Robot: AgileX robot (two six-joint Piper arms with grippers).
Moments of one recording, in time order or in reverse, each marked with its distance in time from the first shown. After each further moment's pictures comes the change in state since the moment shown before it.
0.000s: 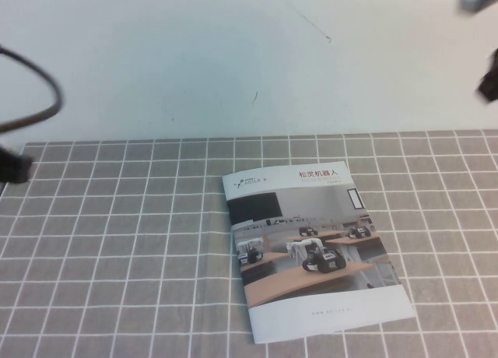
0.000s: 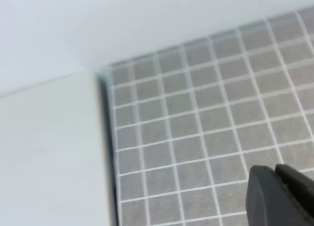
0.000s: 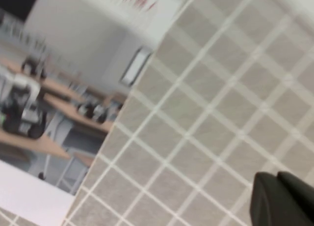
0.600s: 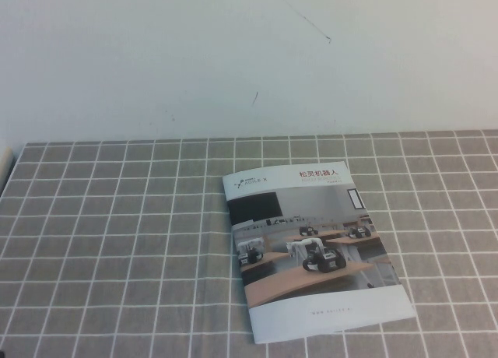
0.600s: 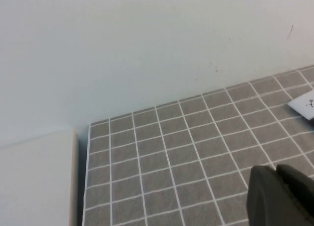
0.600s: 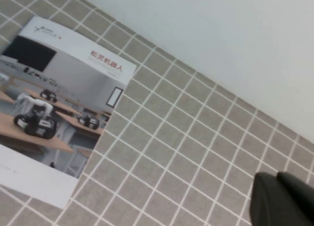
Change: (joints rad) right arm -0.149 -0.886 0.669 0.107 -0.253 -0.127; left arm 0.000 -0.679 0.703 0.066 -0.470 -0.094
